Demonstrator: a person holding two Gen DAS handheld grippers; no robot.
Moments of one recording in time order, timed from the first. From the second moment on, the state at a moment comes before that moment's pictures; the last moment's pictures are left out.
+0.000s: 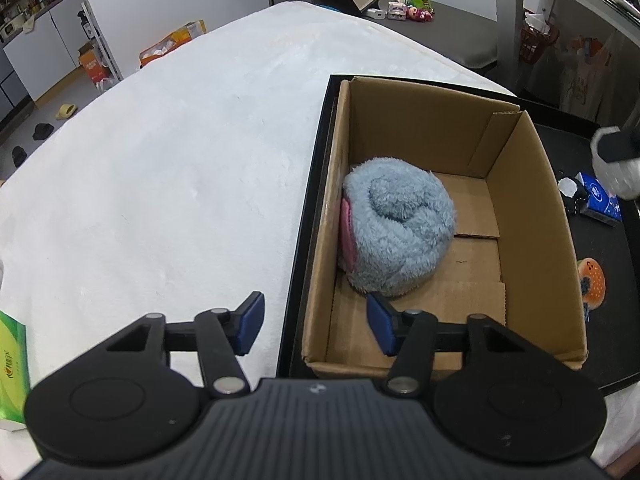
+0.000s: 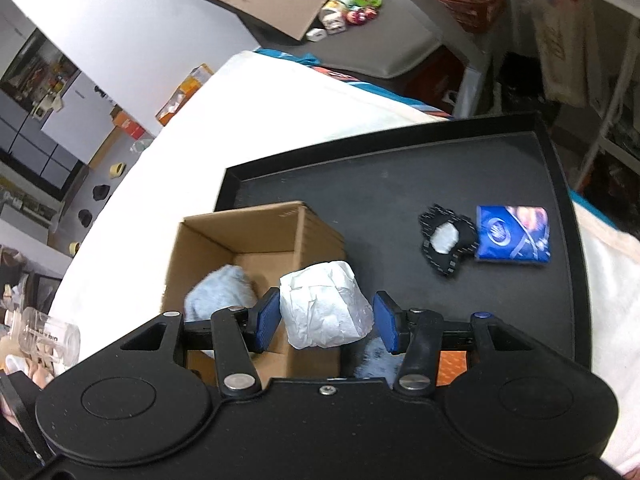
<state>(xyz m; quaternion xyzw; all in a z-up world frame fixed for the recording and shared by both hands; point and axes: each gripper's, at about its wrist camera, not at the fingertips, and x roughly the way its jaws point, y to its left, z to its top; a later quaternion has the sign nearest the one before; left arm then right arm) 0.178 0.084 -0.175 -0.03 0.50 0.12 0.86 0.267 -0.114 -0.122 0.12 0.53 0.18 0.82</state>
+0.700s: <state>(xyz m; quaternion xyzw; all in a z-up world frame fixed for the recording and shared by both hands) 0.181 0.094 -0.187 -0.05 0.52 0.10 0.85 0.287 -0.029 -0.111 0.05 0.52 0.21 0.82</state>
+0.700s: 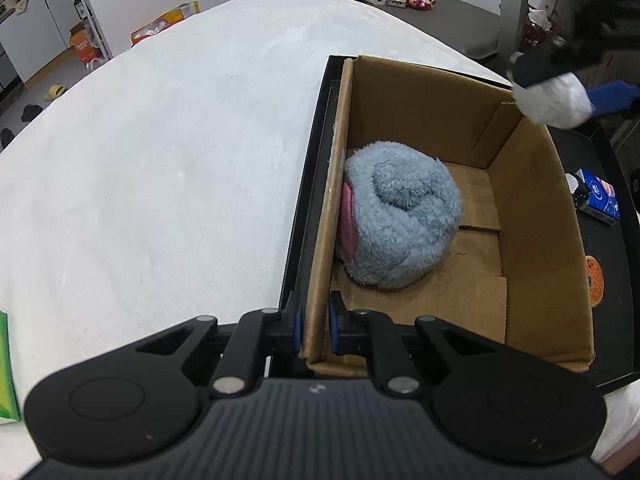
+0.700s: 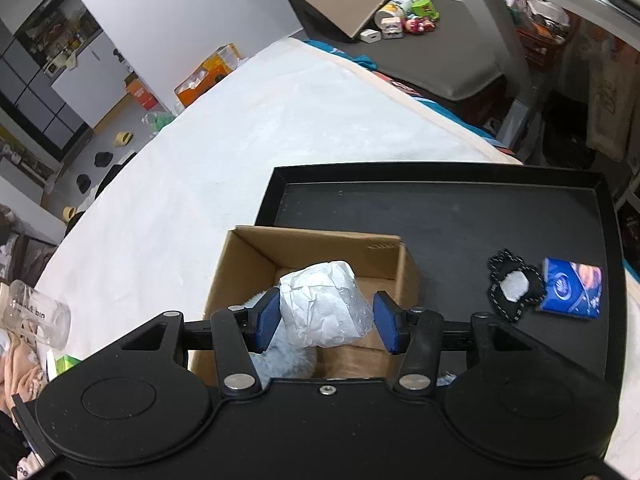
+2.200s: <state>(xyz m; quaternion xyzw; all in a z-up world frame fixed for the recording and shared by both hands) 0.186 0.087 -0.192 -0.03 0.53 0.11 0.84 0.279 -0.004 -0.093 -0.01 0.53 0.25 0.81</state>
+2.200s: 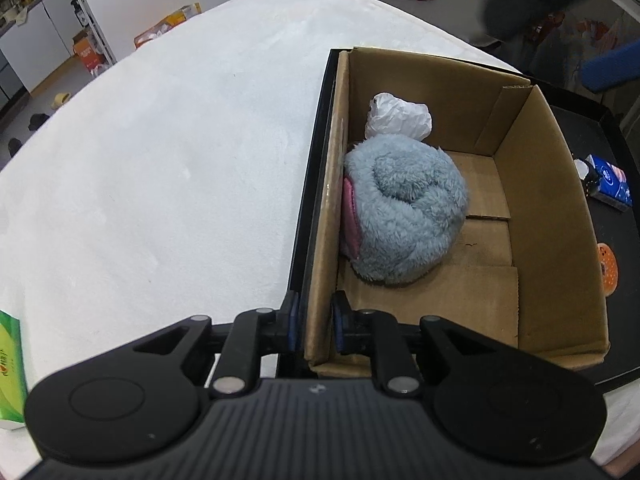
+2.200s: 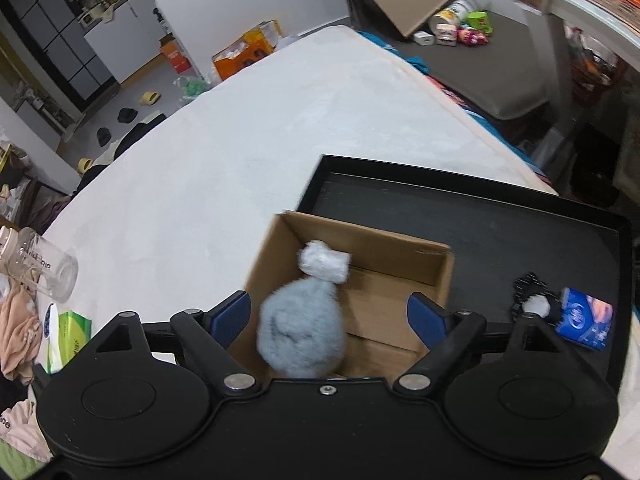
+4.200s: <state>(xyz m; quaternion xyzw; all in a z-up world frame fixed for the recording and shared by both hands) 0.193 0.041 -0.178 0.06 0.51 0.12 0.85 0.269 -0.178 -0.232 0.07 0.61 0.18 0.77</state>
